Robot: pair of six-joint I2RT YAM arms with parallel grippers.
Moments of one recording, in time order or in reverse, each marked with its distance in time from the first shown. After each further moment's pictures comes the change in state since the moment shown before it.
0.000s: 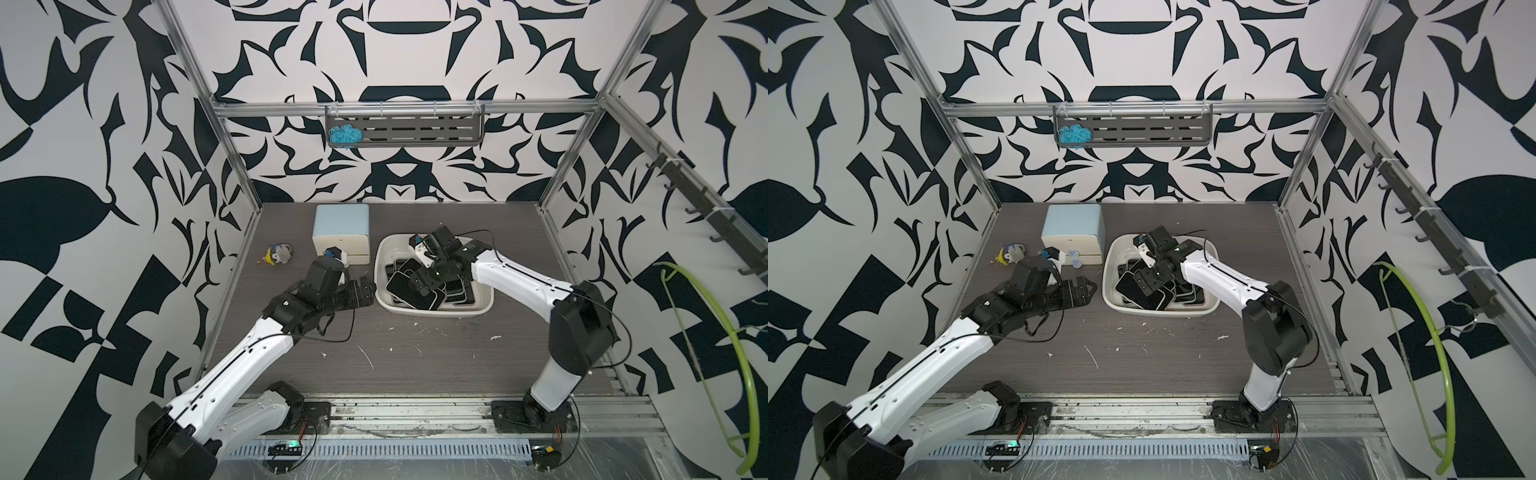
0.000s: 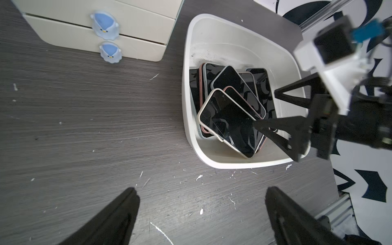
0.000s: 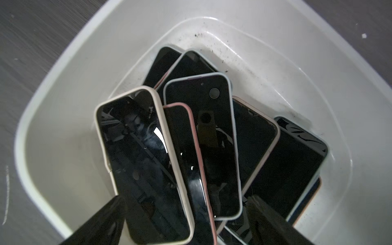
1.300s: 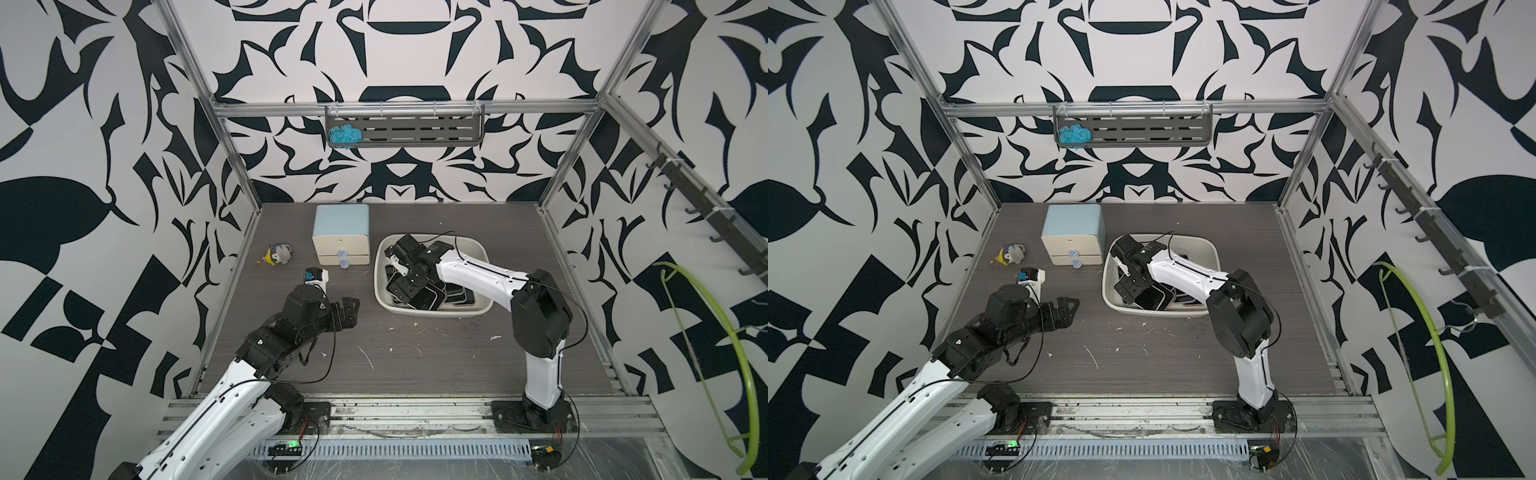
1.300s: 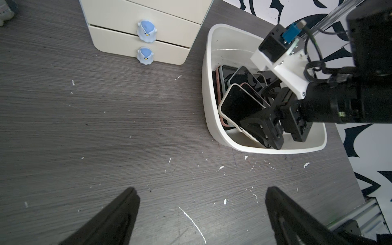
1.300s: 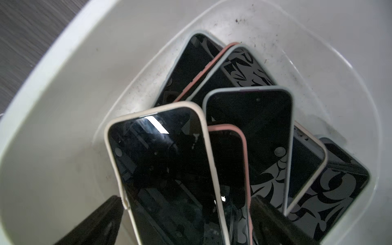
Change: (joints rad) left arm 0.000 -0.271 -0.166 -0.038 -0.086 0.058; right arm 0.141 0.181 0.187 -0.136 0.121 0.048
